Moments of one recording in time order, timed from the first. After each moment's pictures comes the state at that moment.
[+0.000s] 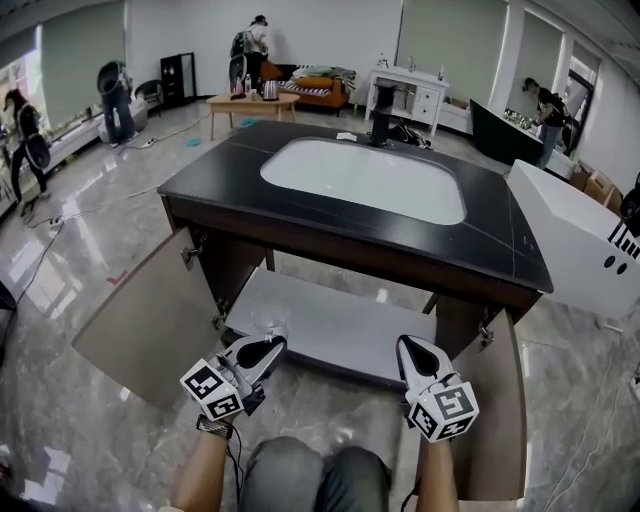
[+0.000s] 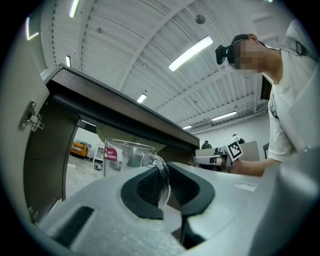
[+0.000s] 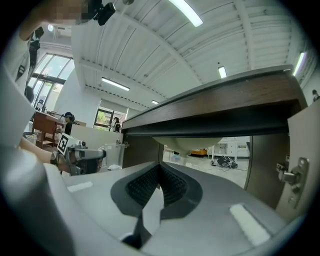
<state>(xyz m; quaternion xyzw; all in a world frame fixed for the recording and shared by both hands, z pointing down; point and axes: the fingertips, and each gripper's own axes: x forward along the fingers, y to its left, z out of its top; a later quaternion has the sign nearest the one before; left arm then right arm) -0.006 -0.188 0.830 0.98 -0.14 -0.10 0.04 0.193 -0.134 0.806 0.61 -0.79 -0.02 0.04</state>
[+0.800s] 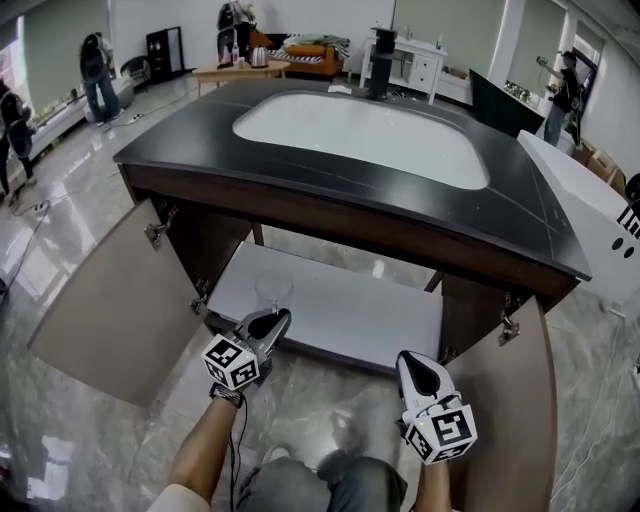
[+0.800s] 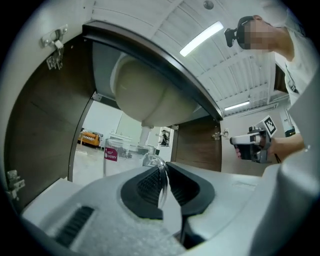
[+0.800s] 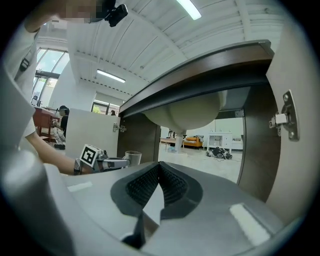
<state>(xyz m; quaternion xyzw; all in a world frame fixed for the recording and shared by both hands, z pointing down) 0.047 -0.297 0.972 0.98 -0.20 -0.06 0.07 0.206 -0.130 0.894 0.63 -0.78 0.01 0.06</state>
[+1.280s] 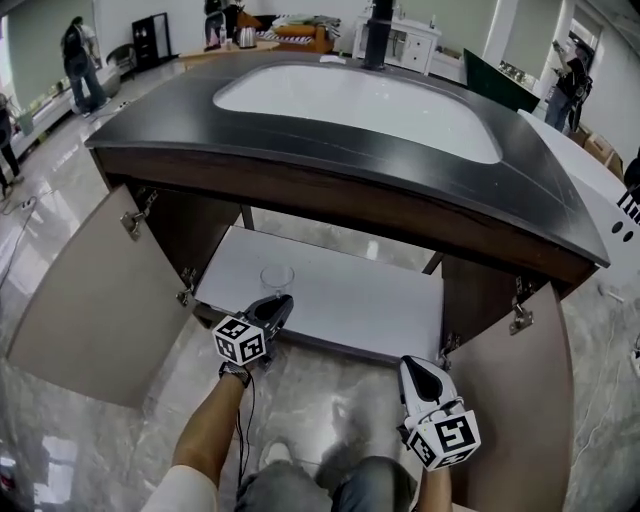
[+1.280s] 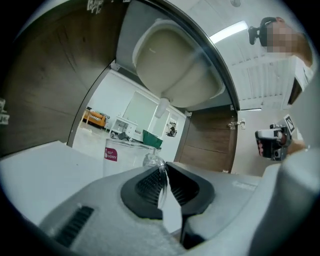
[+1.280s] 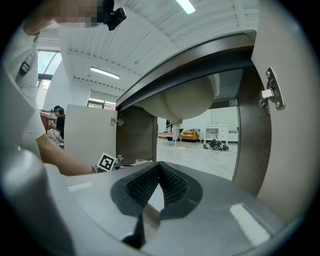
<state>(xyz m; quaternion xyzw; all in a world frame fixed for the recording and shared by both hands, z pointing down) 0.076 -0.354 1.073 0.96 -0.20 -0.03 0.17 0.209 -0.121 0.935 0.64 -0.77 0.05 0.07</state>
